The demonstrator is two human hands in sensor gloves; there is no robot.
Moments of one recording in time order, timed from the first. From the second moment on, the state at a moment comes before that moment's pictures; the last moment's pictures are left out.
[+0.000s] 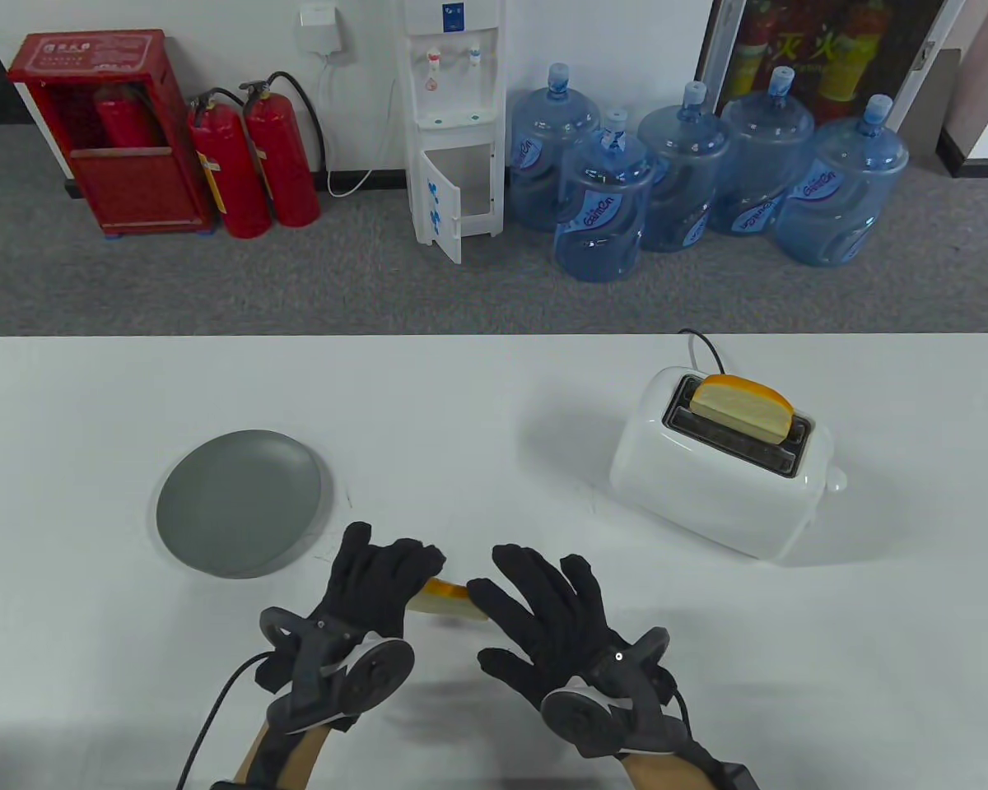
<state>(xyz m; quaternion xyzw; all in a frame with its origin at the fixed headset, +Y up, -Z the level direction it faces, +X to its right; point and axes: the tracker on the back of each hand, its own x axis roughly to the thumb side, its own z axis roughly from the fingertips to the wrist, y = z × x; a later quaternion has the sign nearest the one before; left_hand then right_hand) -0.154 -0.658 -0.227 0.21 -0.22 0.02 0.95 0.067 -0.696 -0.209 0.31 -0.20 0.92 0.11</state>
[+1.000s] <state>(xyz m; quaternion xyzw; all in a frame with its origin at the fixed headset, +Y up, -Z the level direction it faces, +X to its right) -0.144 -0.656 -0.213 0.18 -0.27 0.08 0.94 0.060 -0.695 -0.200 0.34 -0.24 0.89 0.17</state>
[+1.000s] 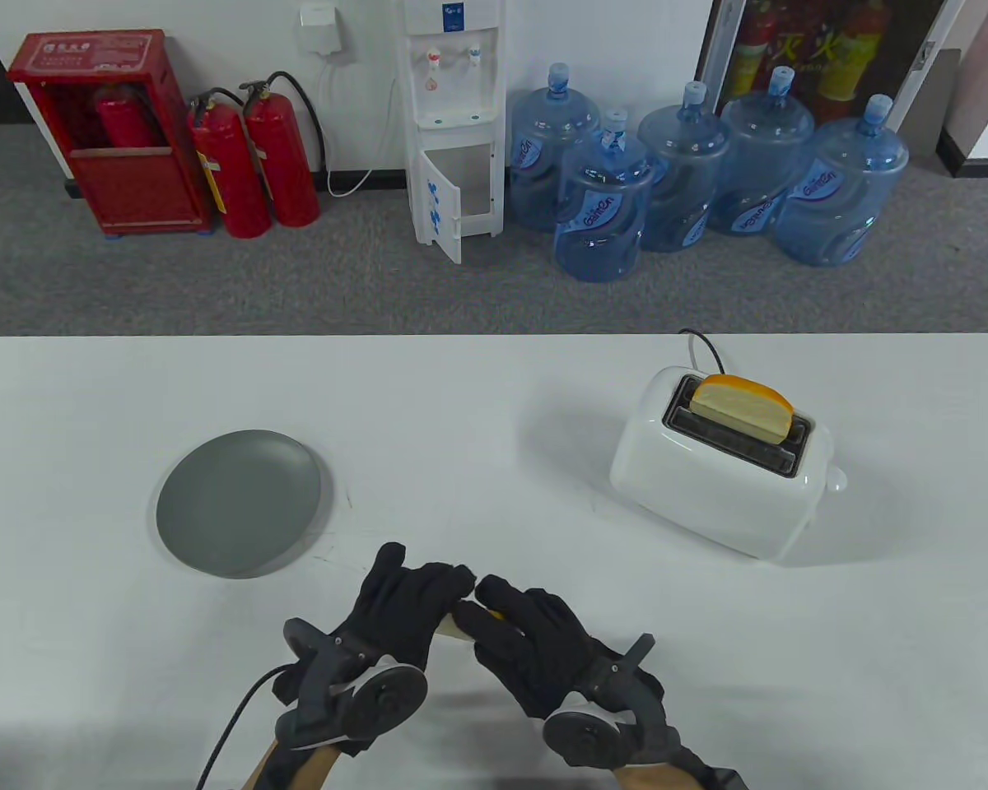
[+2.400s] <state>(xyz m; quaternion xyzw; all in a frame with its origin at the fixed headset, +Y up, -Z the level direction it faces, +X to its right) -0.208 -0.676 -0.239 0.15 -0.10 0.06 0.98 0.064 -0.689 -0.198 0.32 -0.30 0.88 0.18</state>
